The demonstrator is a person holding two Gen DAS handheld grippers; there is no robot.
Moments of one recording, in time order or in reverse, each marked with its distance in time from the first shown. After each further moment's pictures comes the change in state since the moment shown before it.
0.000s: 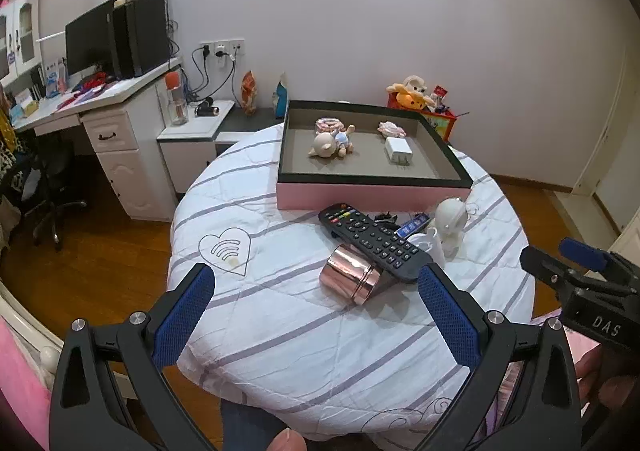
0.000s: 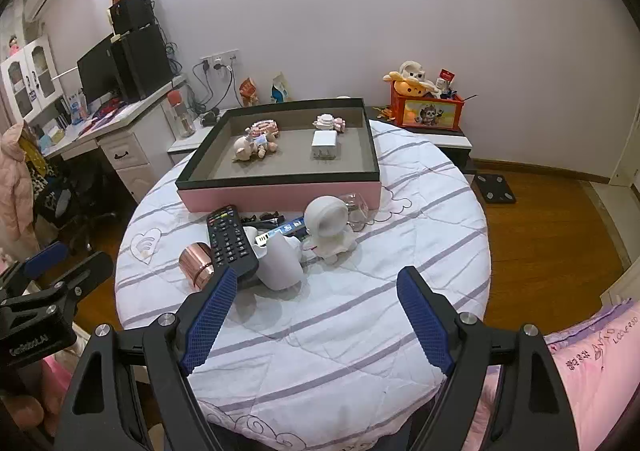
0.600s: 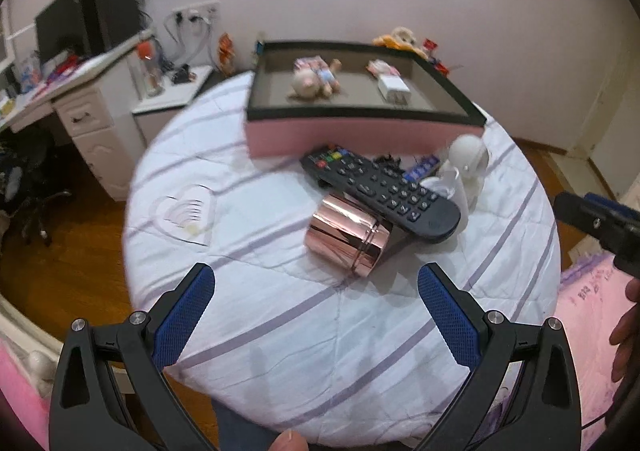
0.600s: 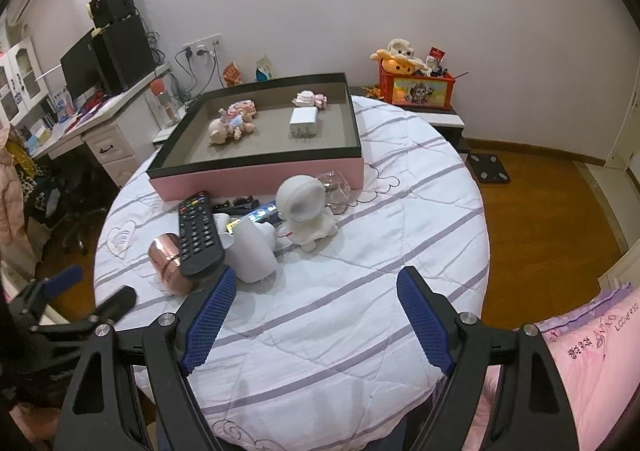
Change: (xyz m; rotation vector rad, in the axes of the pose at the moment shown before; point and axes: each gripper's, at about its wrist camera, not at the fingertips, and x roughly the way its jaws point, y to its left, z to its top) left arm 0.077 -0.011 -0.028 0.063 0.146 -0.058; right arm 0.034 -0.018 -0.005 0.039 0.076 -0.027
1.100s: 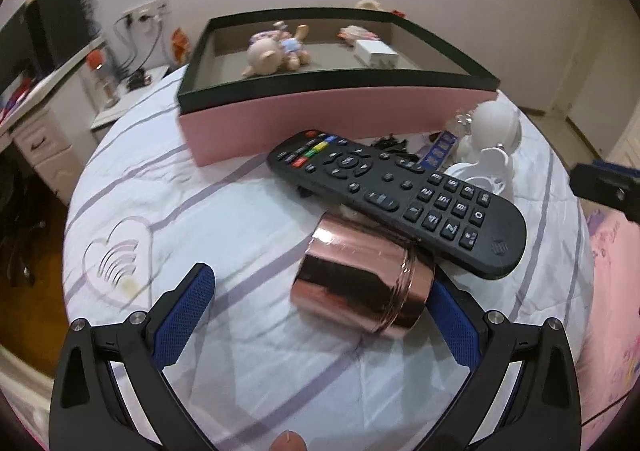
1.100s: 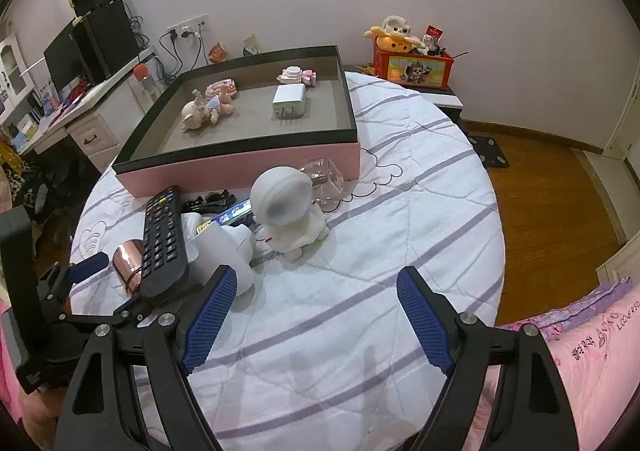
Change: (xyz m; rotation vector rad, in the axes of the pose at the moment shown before) left arm 0.071 -0.001 0.018 0.146 0.041 -0.084; right arm 0.043 -0.004 0.015 0.013 0.073 -0.024
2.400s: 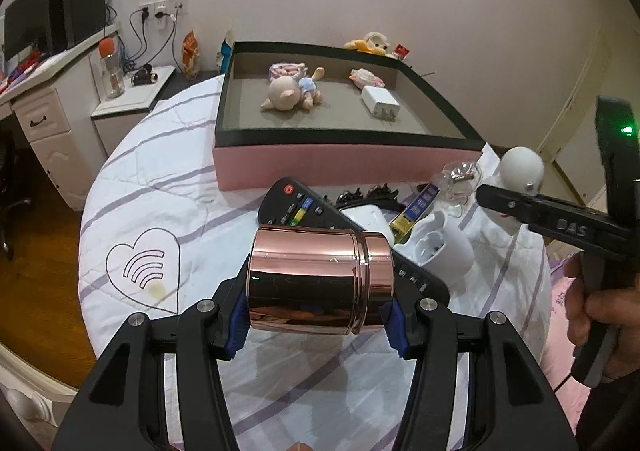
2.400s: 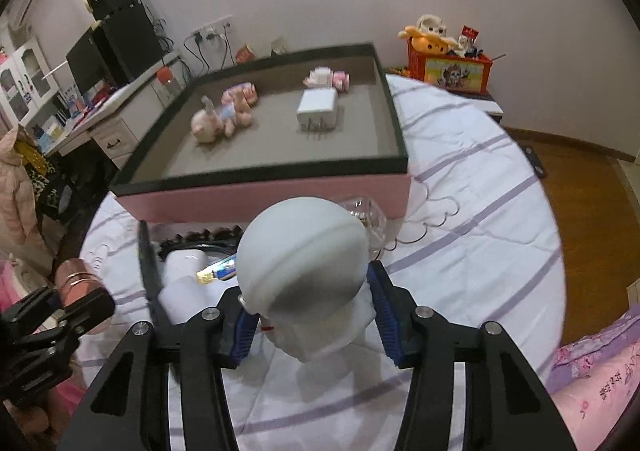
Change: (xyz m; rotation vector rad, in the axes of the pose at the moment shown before) left arm -0.039 0.023 0.014 -0.141 -0.071 -0.064; right arm 0.039 -0.001 0.030 -0.021 -0.032 0.144
